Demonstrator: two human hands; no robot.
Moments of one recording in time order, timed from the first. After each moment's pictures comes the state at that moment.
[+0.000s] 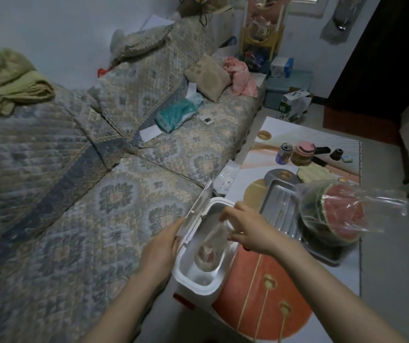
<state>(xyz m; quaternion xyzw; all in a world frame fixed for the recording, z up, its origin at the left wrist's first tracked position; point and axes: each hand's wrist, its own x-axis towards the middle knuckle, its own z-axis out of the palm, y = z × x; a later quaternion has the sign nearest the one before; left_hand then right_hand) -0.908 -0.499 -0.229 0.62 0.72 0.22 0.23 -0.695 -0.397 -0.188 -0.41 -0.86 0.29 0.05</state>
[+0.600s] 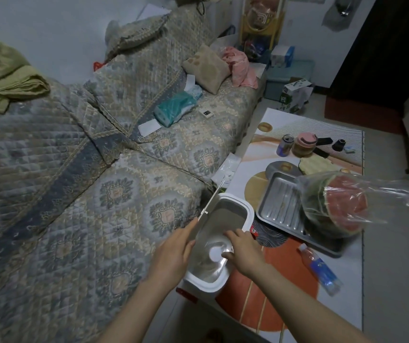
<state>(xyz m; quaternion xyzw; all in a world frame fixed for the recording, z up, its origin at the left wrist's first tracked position) -0.886 -0.508 -0.232 0.65 0.70 0.21 0.23 -0.705 -0.433 -0.287 -0.55 -0.80 0.25 -0.03</state>
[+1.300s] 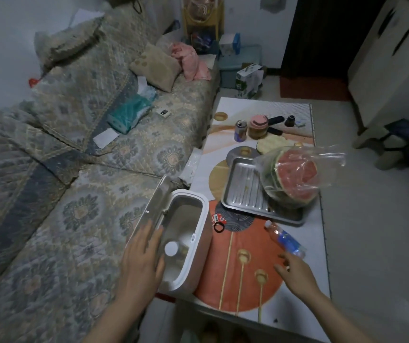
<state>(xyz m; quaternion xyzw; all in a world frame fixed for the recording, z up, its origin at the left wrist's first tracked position) -0.830 -0.516 -0.222 0.71 0.69 0.13 0.07 -0.502 -0.504 -0.320 -0.74 -0.54 0.39 0.10</state>
